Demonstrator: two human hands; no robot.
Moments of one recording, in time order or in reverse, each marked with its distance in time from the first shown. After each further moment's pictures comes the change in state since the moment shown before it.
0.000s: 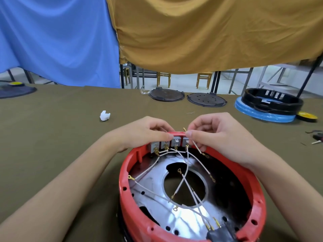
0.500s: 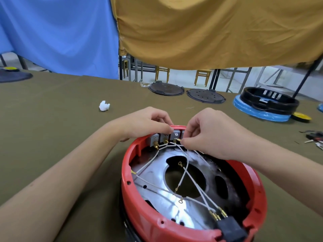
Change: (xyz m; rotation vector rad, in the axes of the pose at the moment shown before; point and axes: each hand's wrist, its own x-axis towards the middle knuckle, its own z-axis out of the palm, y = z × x) left_hand 0.000 -0.001 0.002 -0.037 0.024 0.072; right_hand -0.001 -0.039 0.023 -0.691 -0.044 0.153
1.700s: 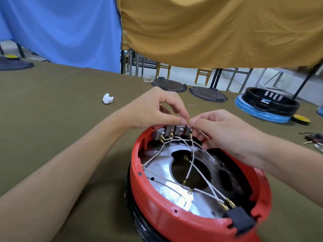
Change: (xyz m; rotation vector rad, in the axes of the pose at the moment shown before) left_hand -0.003 0.008 -0.005 -0.055 0.111 0.404; right_hand 0.000 0.011 0.015 0.685 -0.052 0.172
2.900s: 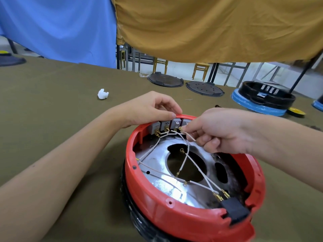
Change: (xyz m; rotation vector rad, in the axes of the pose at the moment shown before) left_hand 0.000 -0.011 0.005 0.015 -0.071 -0.280; right_hand -0.005 -0.025 0.005 0.123 -0.152 0.450
